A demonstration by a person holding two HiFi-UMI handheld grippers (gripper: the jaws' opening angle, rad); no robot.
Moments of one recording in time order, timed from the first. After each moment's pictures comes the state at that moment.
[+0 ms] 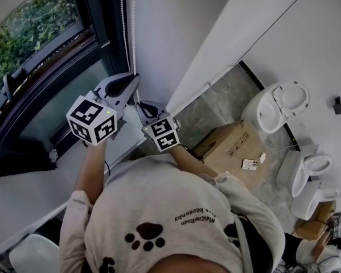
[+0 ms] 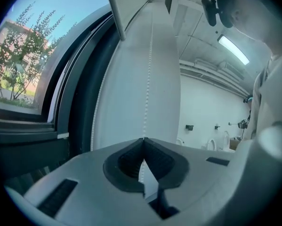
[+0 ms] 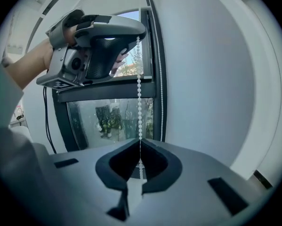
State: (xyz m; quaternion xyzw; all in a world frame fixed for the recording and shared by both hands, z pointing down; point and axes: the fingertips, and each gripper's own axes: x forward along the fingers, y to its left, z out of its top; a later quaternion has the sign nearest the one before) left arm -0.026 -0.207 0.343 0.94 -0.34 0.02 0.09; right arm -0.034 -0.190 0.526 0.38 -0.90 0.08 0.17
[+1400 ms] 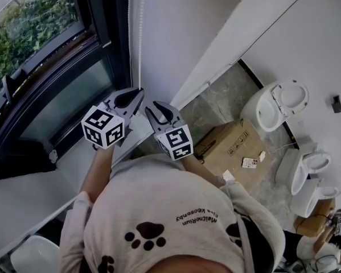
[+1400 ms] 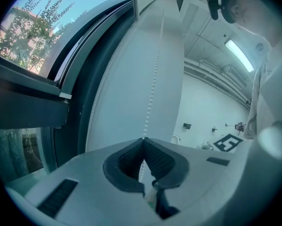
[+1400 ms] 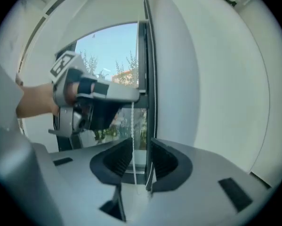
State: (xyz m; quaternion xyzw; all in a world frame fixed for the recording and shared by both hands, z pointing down) left arm -0.019 -0.199 0.417 0.93 -0.33 0.02 0.14; right arm 0.002 -0.172 0.492 0.42 -0.90 0.06 0.14
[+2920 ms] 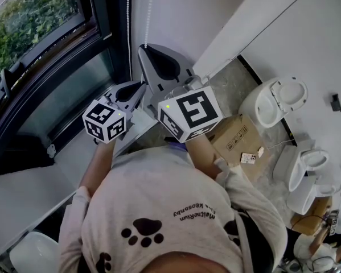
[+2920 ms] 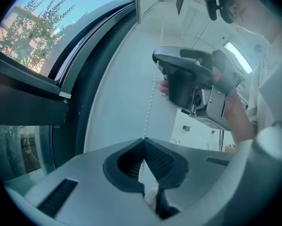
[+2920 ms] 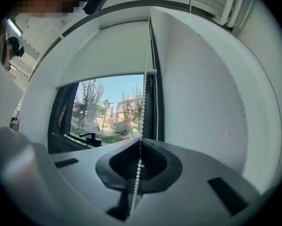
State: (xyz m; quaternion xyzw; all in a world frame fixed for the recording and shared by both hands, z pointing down) left arm -0.016 -0.198 0.417 0.93 -0.33 0.01 0.14; right arm -0.033 -0.209 0.252 0.40 -0.91 -0.04 -0.02
